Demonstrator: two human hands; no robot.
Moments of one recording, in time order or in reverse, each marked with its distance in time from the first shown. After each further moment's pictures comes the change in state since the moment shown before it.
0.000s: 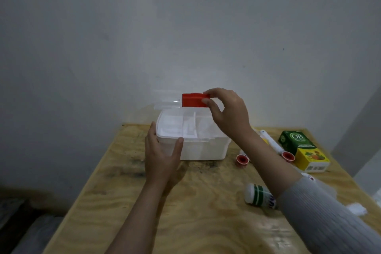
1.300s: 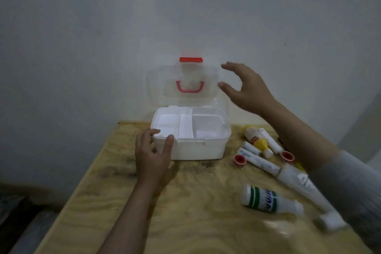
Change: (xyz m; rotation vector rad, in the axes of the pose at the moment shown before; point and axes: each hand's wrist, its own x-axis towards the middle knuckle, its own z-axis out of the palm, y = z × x) left_hand 0.008 -0.007 -0.002 -0.051 0.090 0.107; right_hand 0.042 0.034 -0.048 -0.039 -0.327 0.214
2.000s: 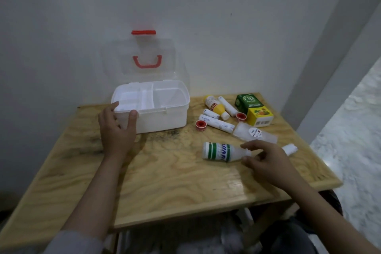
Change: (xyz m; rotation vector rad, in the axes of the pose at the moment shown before) left_hand -0.006 0.006 -0.001 0.075 -0.077 0.013; right_hand -0.259 0.036 -0.033 0.084 -0.151 0.659
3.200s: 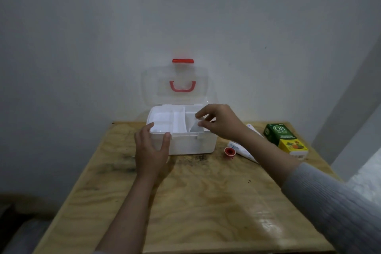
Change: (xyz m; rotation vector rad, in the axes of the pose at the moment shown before) left_hand 0.000 0.006 -0.001 0.002 0.004 -0.089; right_hand 0.146 -0.158 0.063 0.004 -0.096 -0.606
